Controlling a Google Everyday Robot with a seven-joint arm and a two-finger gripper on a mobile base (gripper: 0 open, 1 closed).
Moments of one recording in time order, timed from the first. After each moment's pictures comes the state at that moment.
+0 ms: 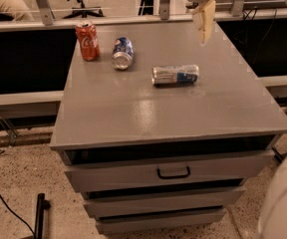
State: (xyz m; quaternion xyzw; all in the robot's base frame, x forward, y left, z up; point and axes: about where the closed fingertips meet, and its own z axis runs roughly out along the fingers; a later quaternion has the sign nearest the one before) arm 0.660 -0.083 1.013 -0.91 0.31 -0.15 0.22
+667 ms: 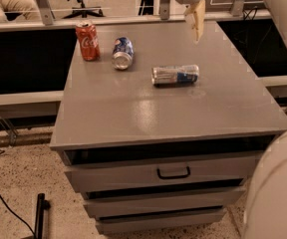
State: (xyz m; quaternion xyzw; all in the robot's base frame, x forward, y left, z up) arm 0.676 -0.066 1.005 -0.93 0.24 -0.17 0.20
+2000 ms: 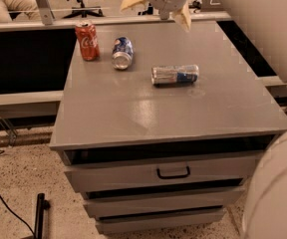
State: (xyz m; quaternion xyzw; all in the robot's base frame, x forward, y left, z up) arm 0.723 -0.045 0.985 -0.95 0.05 -0.30 0.12
